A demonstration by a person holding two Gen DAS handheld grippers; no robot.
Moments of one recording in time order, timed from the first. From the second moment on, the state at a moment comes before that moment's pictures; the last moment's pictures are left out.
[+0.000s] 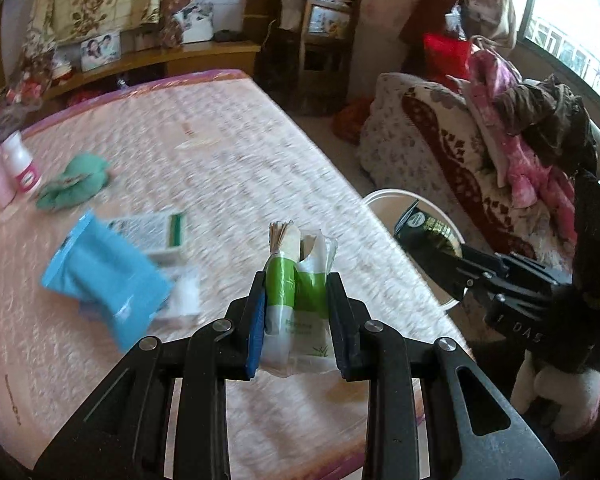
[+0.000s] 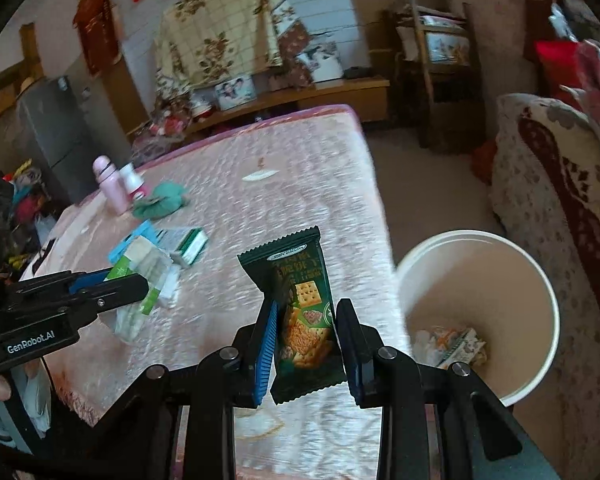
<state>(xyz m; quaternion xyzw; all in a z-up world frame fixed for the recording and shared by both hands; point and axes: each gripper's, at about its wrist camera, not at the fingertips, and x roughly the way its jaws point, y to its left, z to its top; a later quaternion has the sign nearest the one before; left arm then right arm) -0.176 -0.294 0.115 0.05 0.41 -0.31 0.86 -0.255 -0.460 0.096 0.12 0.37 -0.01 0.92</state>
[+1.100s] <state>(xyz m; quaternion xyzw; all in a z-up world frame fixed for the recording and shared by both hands) -0.156 -0.467 0.082 0.10 0.42 -0.35 0.83 -0.288 -0.615 0.062 0.21 0.37 -0.15 0.89</state>
